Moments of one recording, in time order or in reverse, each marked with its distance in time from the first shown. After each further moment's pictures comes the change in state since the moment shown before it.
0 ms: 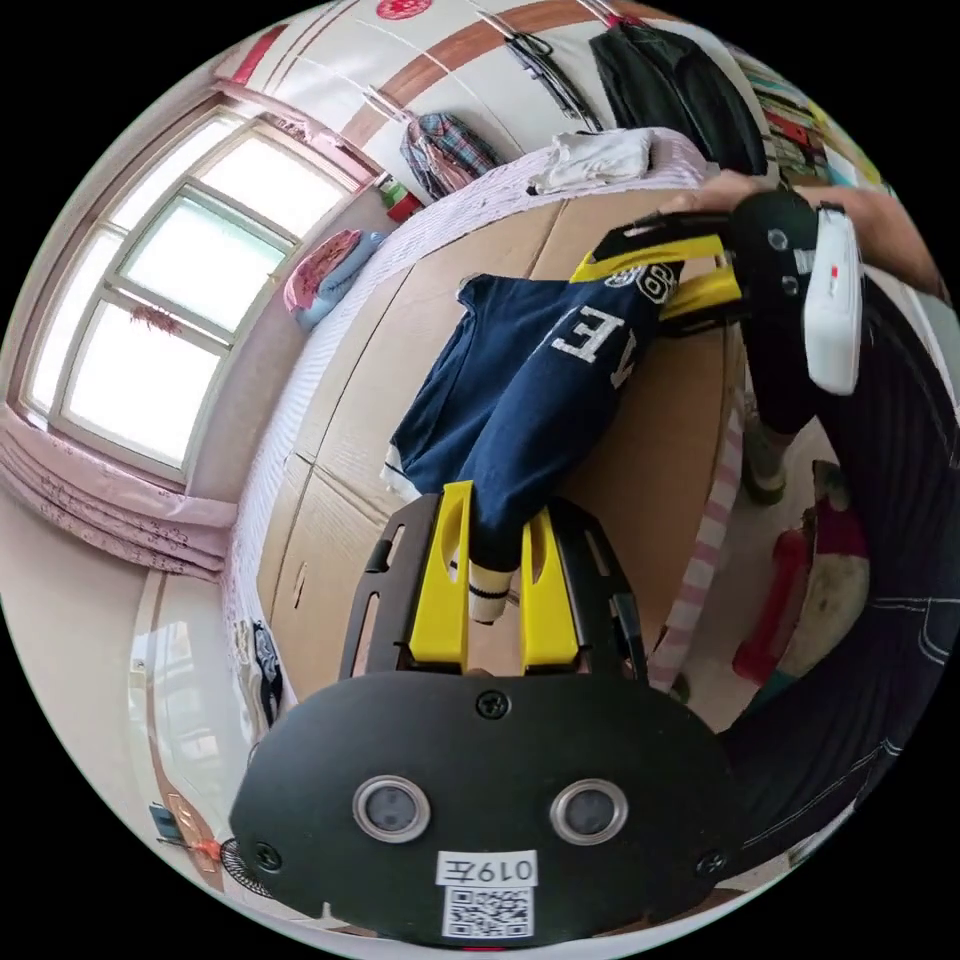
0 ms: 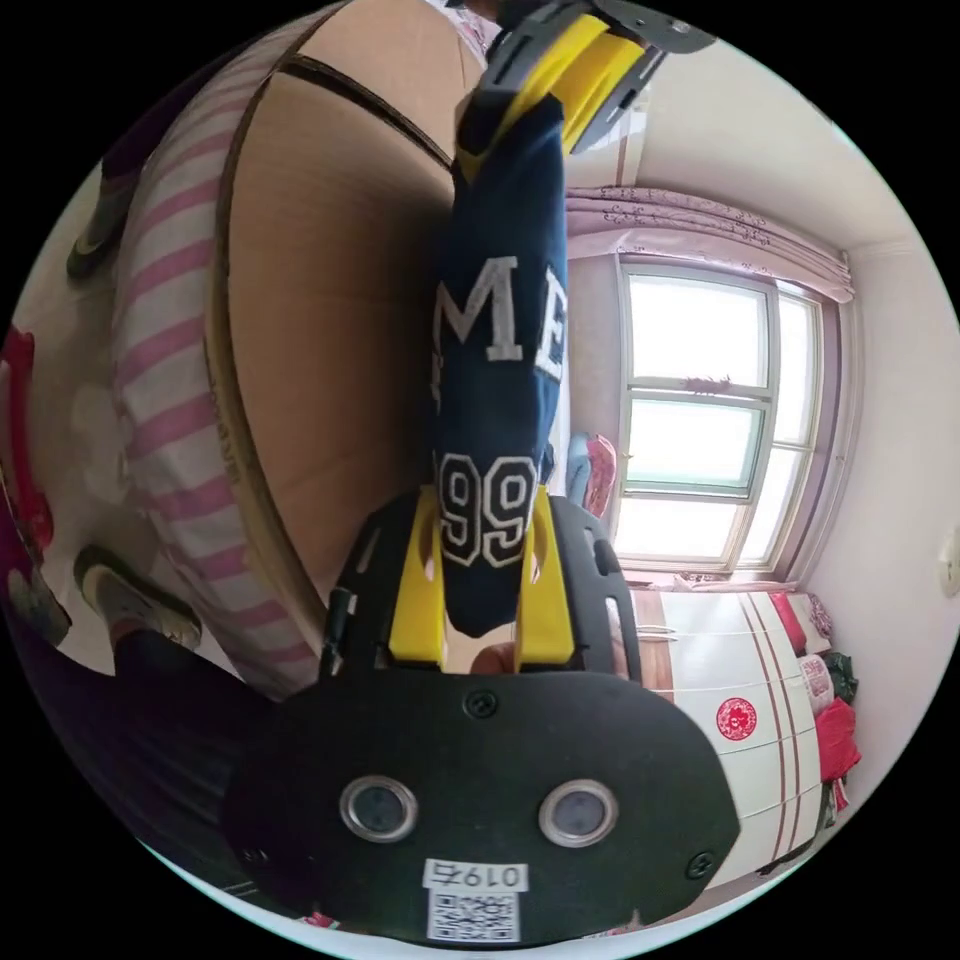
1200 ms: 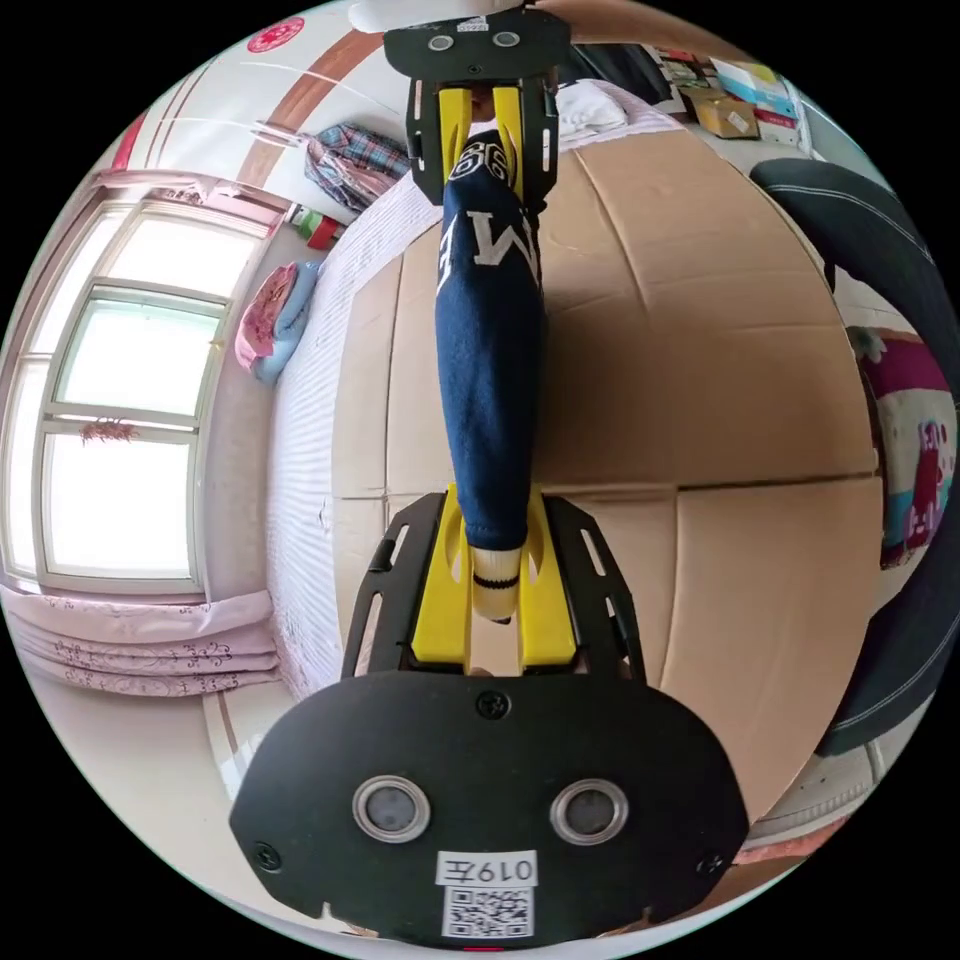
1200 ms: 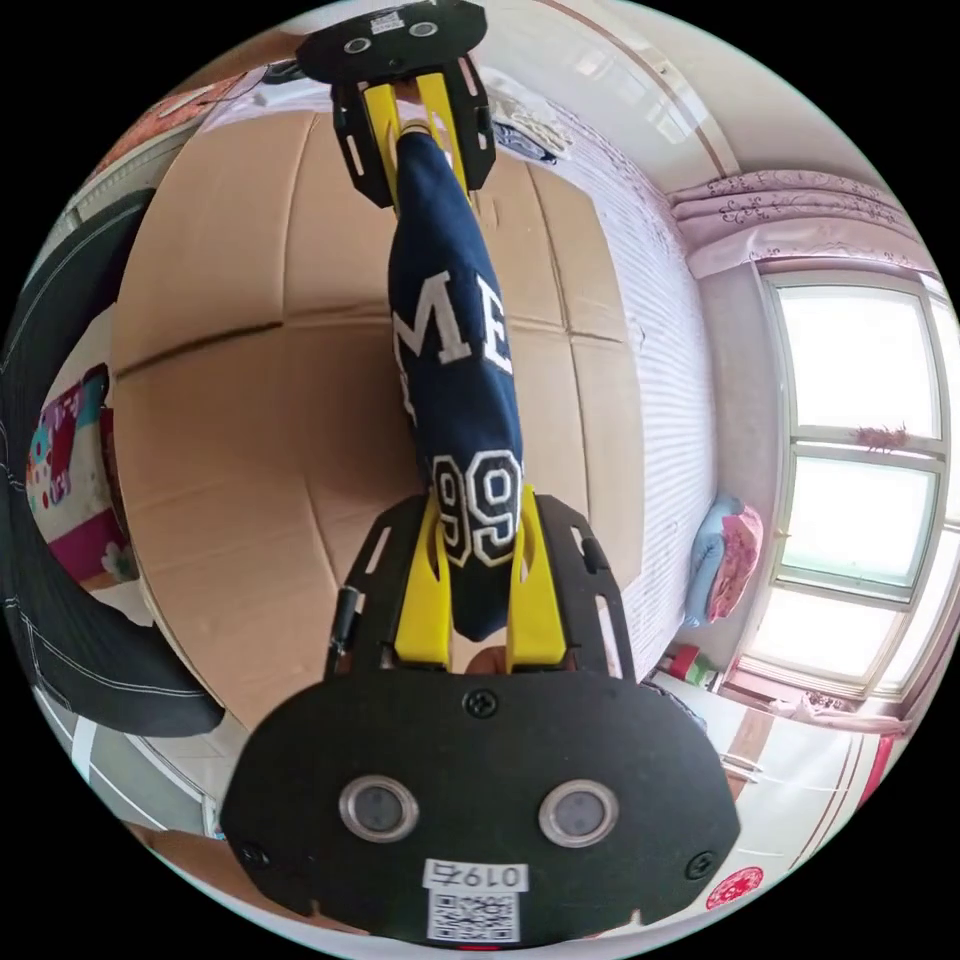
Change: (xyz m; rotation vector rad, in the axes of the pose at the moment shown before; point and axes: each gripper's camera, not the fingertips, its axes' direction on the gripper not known) left arm -0.413 0.036 0.094 -0.006 0.053 0.336; right arm 0.257 -0.346 -0.009 0.101 -0.608 -0.120
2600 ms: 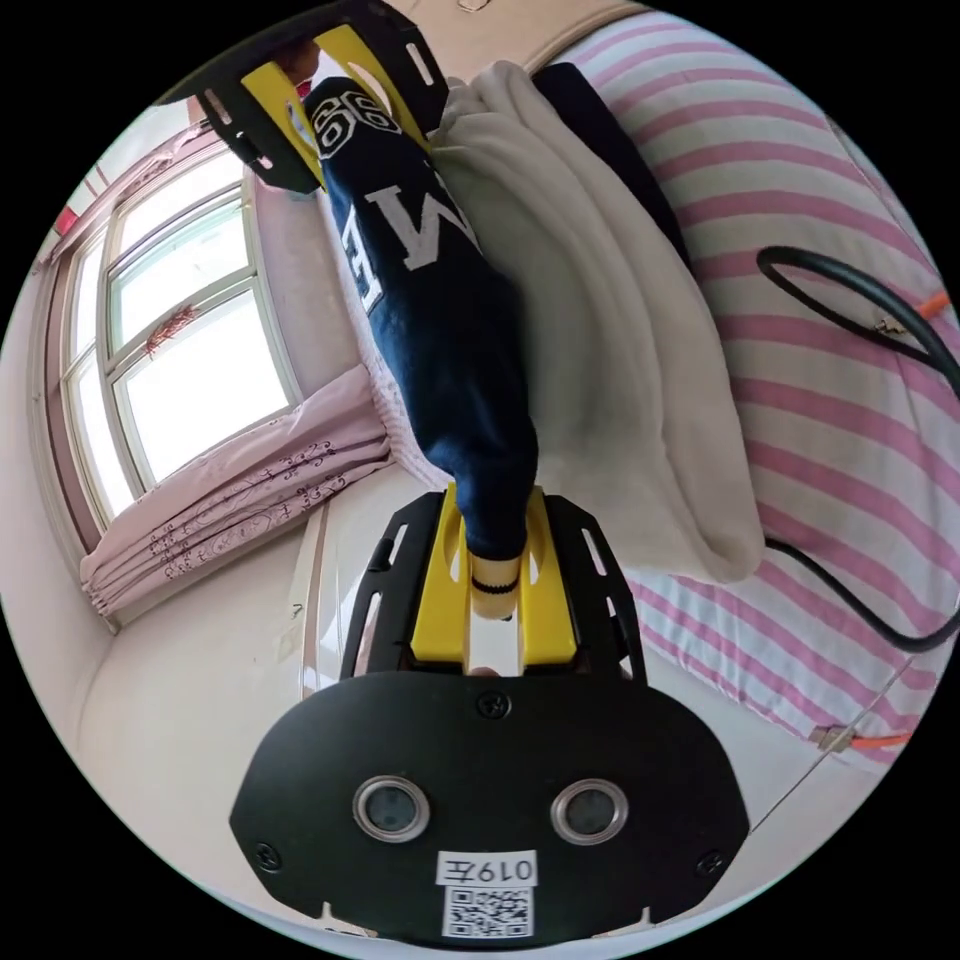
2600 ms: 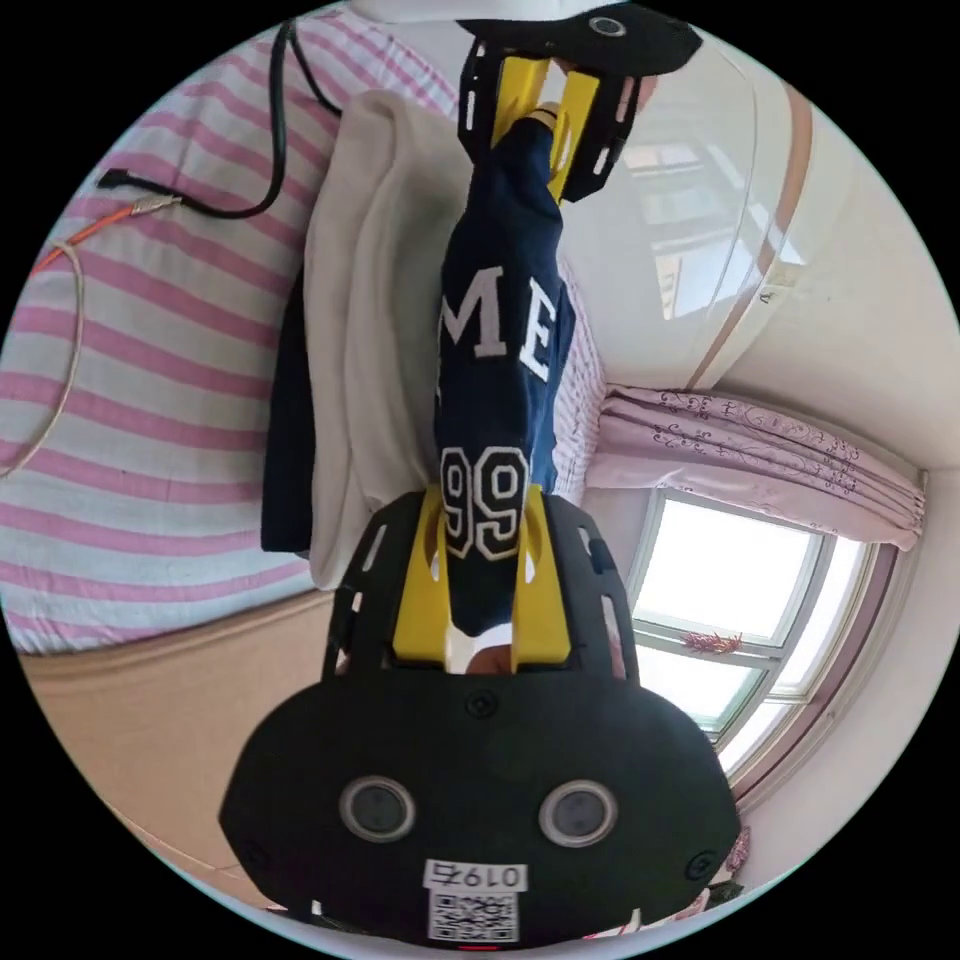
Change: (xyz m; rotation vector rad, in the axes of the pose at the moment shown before) left arm -0.193 0.624 0.160 -0.502 -0.445 0.222; right arm -0.134 -0.779 0.058 0.092 0.494 -0.213
